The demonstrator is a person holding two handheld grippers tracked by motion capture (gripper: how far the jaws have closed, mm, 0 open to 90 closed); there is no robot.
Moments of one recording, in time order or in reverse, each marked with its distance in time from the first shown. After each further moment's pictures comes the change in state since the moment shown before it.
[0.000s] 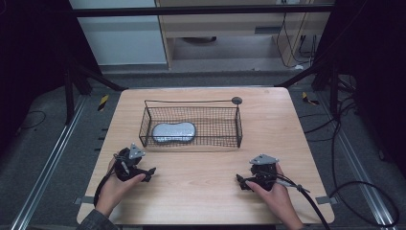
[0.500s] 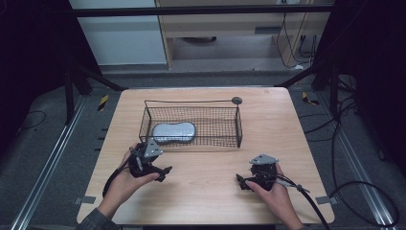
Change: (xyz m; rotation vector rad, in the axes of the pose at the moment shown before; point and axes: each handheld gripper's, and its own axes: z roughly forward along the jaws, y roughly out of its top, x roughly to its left) left arm -0.047 0.047 -0.021 -0.054 -0.106 0.183; right arm 0.000 0.000 0.000 0.001 -0.002 0.000
